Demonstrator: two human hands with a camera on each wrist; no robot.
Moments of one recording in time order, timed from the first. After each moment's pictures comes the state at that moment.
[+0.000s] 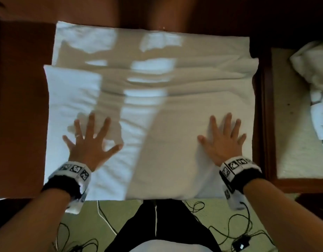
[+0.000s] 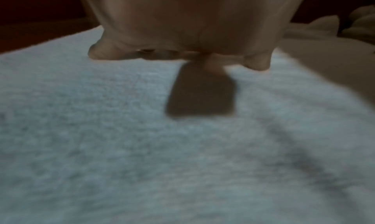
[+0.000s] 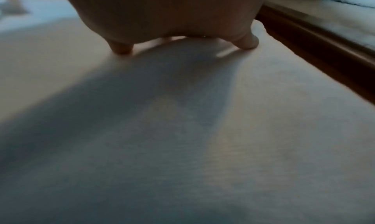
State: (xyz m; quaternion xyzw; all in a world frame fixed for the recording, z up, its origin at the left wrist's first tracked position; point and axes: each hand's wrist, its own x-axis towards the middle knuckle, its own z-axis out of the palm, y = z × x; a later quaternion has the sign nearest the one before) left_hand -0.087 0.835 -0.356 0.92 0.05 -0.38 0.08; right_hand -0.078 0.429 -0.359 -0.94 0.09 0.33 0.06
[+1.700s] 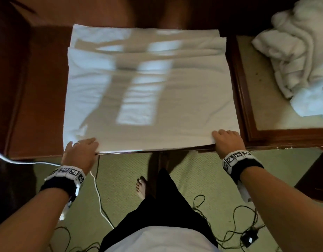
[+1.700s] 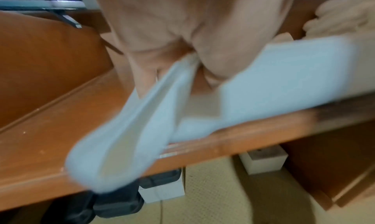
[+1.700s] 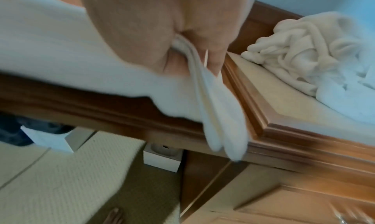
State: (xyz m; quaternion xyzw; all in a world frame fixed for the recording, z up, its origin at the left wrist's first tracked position) left_hand -0.254 0.869 -0.342 0.98 -0.05 -0.21 -0.02; right_hand -0.238 0.405 -0.327 -0.98 -0.07 0.18 -0.08
